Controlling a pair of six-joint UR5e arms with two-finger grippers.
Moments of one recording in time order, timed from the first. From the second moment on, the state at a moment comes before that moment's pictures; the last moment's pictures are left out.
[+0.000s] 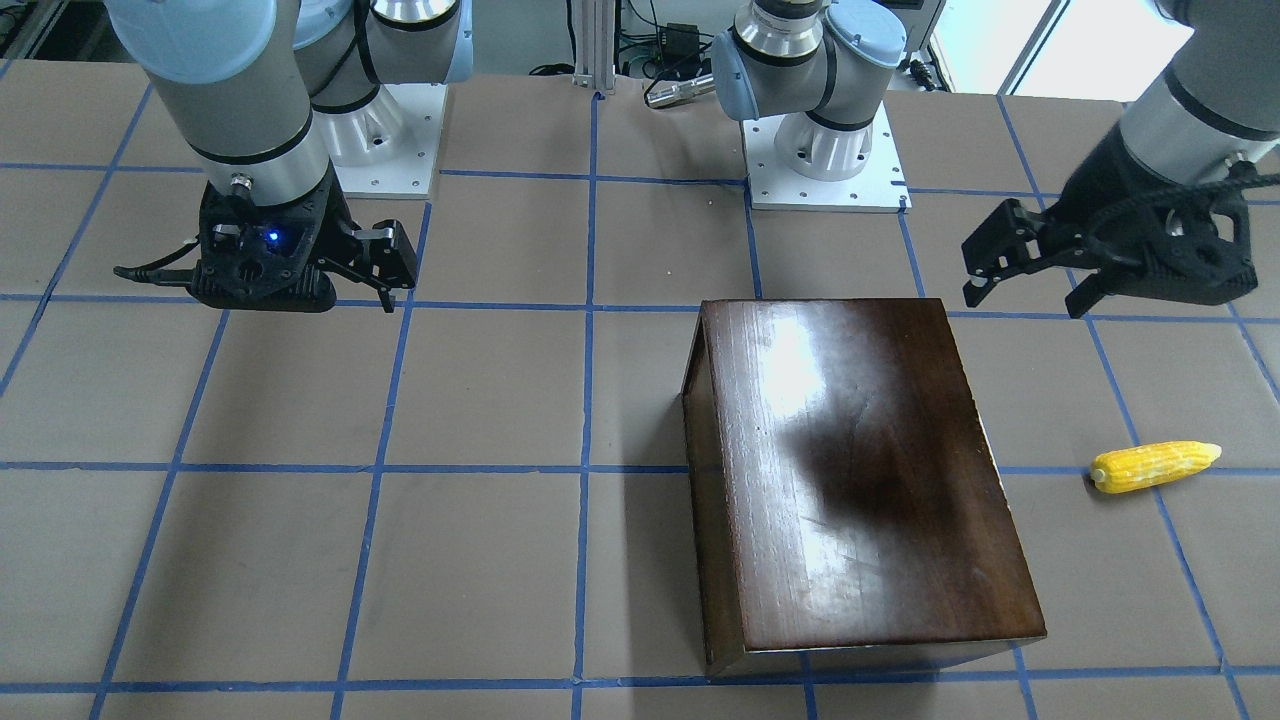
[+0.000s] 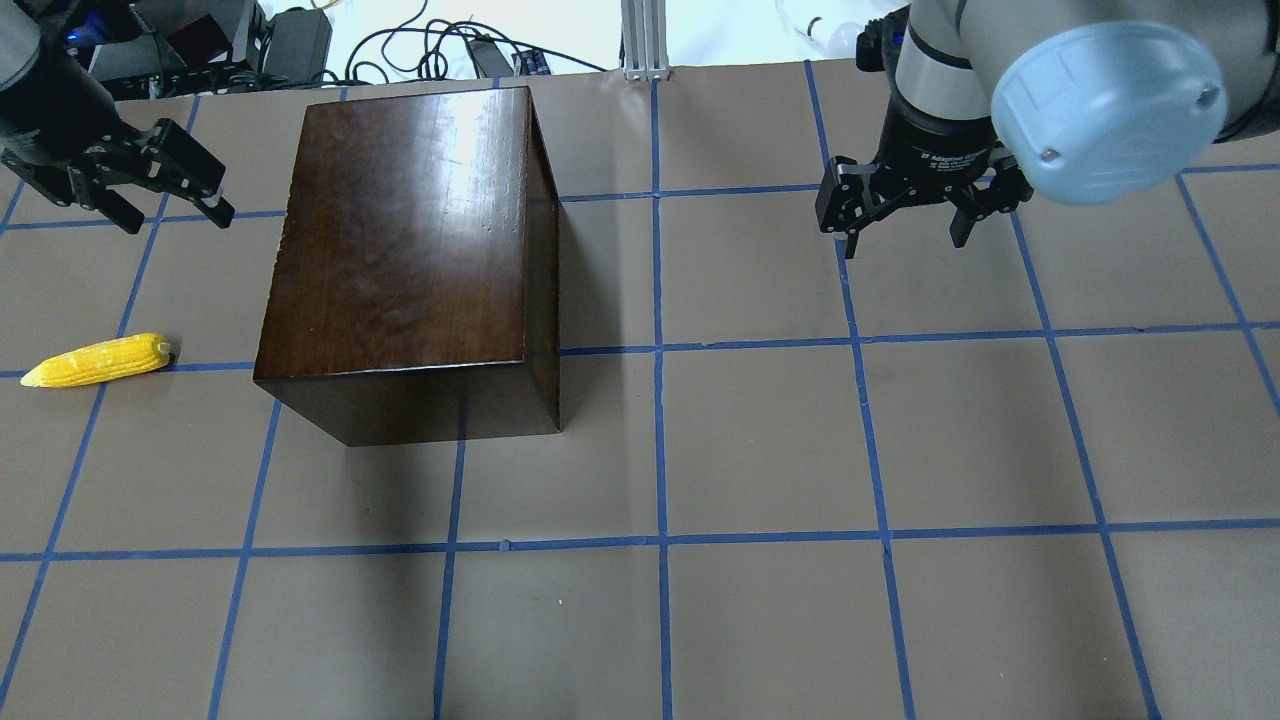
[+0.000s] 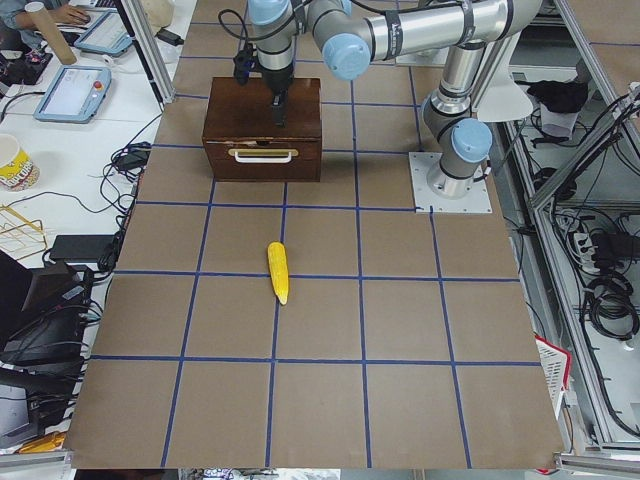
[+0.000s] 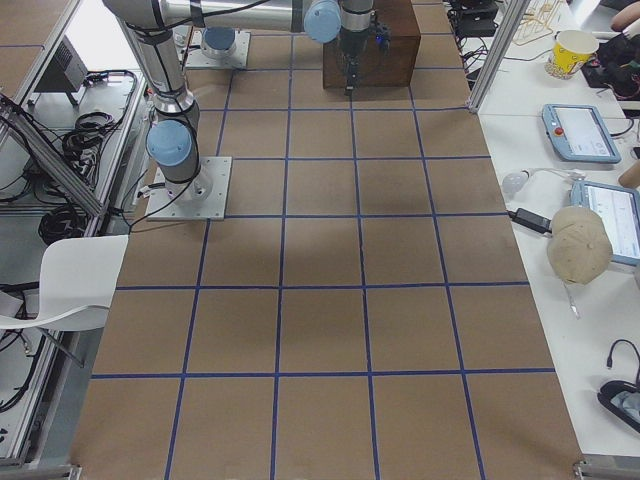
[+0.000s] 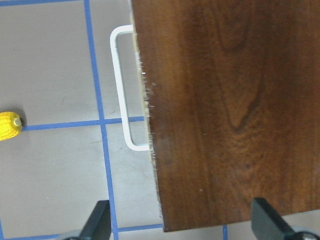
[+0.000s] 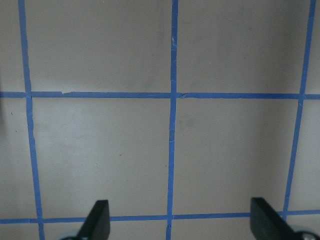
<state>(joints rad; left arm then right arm) -1.19 -1.69 -1.49 -1.60 1.47 0.44 1.65 -1.48 1.58 -1.62 -1.64 0.06</state>
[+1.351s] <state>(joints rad) -1.09 -1.91 -1.53 -1.45 1.38 0.45 1.65 -1.48 1.58 -1.62 -1.64 0.06</state>
